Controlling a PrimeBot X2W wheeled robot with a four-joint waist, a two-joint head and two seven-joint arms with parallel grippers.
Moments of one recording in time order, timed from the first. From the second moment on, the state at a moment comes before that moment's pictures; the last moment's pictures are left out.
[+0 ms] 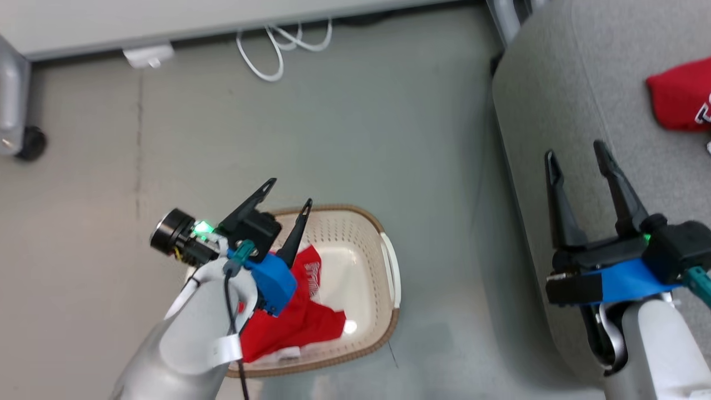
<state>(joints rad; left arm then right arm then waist) -0.57 0.15 -0.49 0.75 -0.06 -0.13 -0.26 -0.28 -0.10 0.01 0.12 0.10 0.13 -0.26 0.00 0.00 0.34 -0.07</state>
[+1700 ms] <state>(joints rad) -1.06 0.21 -1.07 1.29 -0.22 -0.06 0.06 -0.50 -0.07 0.00 -0.12 0.04 0.13 -0.26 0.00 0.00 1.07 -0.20</state>
